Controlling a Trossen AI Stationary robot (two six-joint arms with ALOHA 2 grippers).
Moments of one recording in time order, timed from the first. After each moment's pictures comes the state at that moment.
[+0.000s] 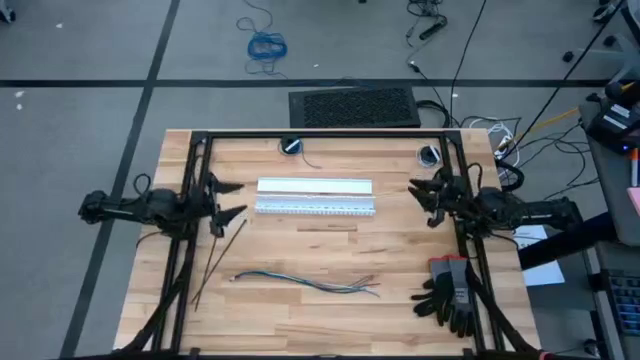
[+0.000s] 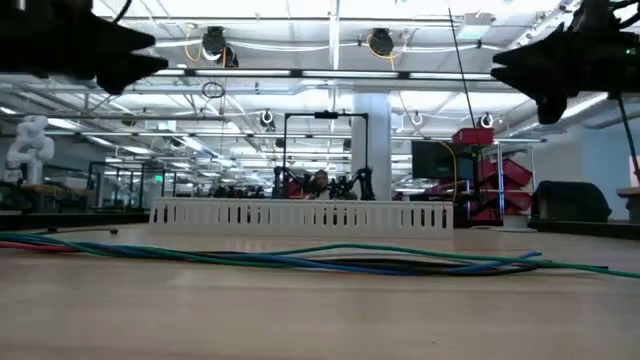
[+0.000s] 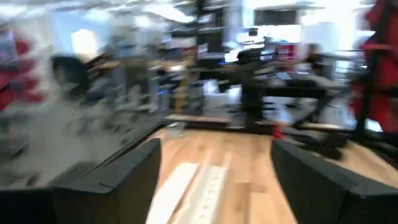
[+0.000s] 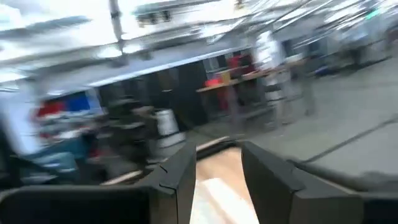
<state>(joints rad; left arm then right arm) -0.16 0.04 0.10 0.01 -0.37 0.00 0.04 0.05 0.02 0.24 0.33 0.24</state>
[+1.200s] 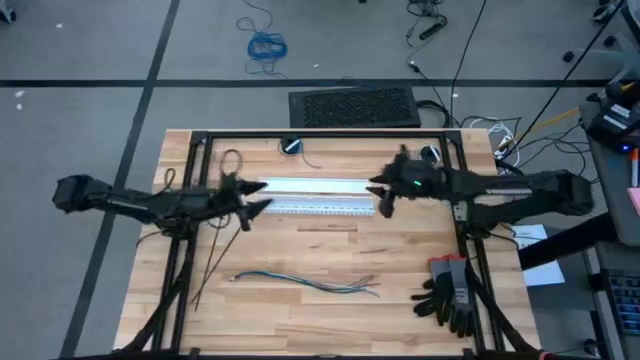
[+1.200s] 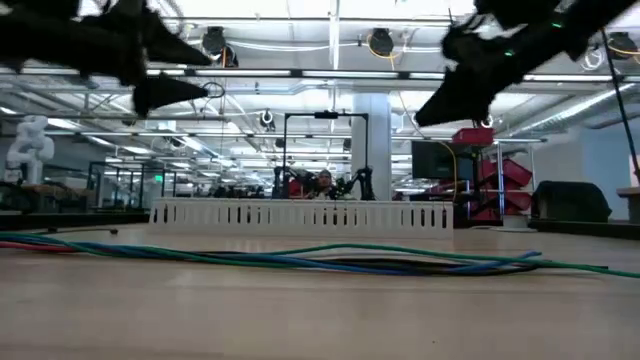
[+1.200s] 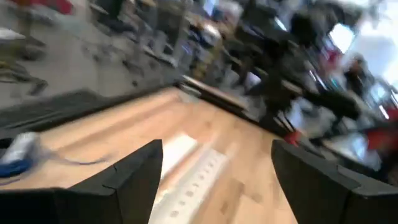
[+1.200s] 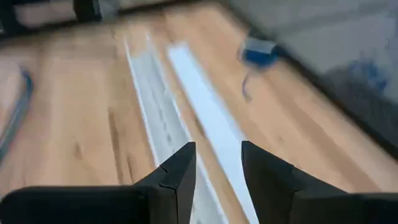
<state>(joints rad) -0.07 0.80 0.34 0.35 -0.31 -0.28 -0.21 1.13 0.70 -0.18 0.09 0.10</state>
